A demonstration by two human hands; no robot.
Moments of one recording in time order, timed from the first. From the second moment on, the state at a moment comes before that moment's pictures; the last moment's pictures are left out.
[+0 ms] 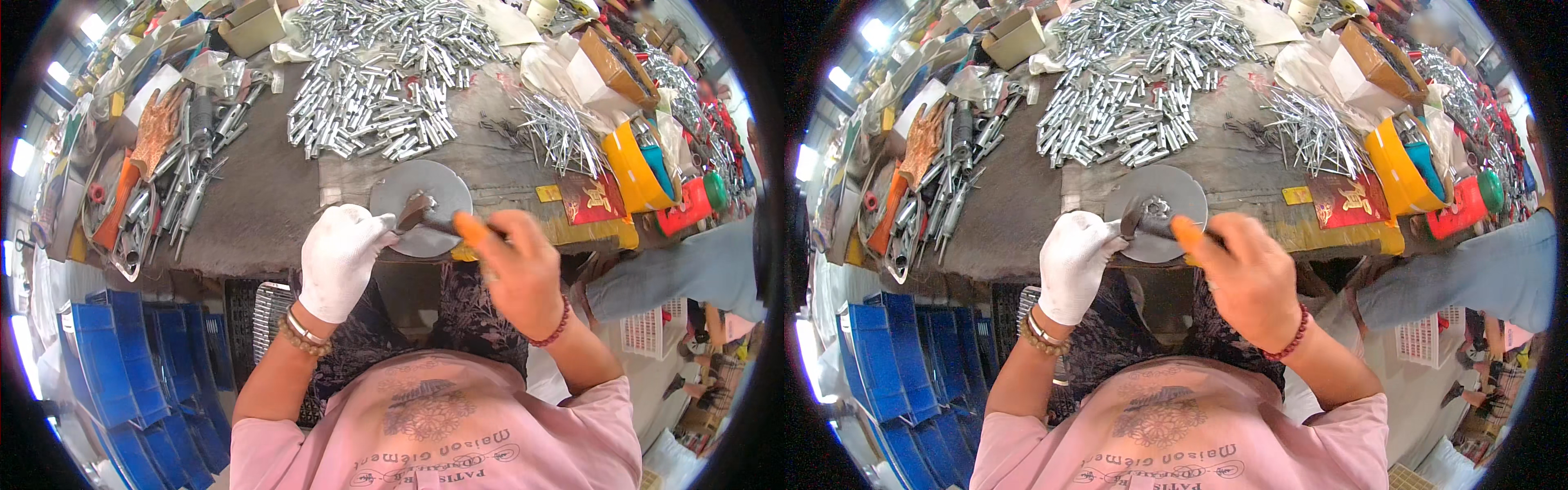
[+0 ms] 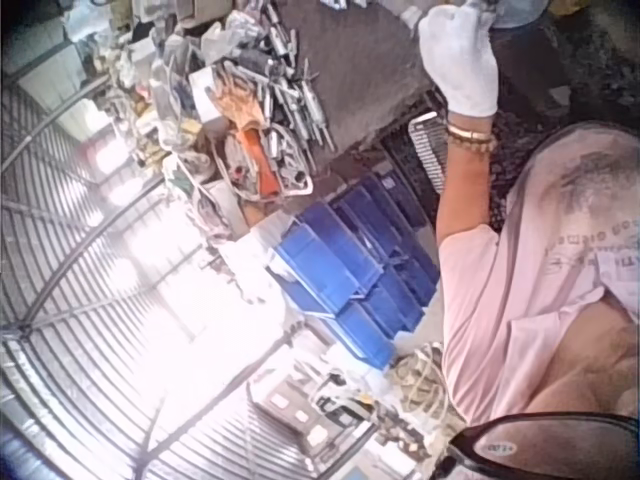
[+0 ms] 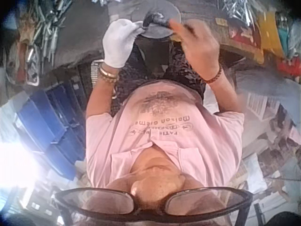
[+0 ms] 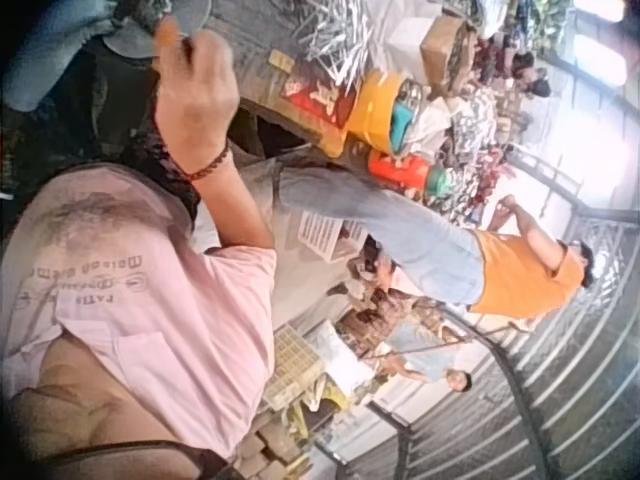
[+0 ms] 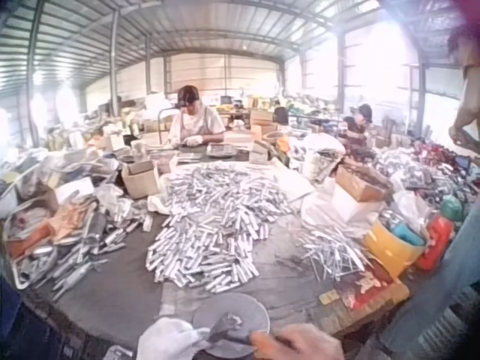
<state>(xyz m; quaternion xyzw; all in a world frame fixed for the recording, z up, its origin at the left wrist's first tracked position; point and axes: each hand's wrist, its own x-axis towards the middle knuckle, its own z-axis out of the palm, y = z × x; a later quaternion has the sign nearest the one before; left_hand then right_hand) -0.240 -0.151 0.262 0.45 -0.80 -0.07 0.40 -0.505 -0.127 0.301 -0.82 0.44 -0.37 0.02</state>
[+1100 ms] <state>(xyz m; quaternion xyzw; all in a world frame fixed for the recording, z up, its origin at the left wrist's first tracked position) -0.236 -0.153 0.256 0.45 -0.79 -0.07 0.41 -0.502 -0.151 0.308 -0.79 0.44 -0.41 0.08</state>
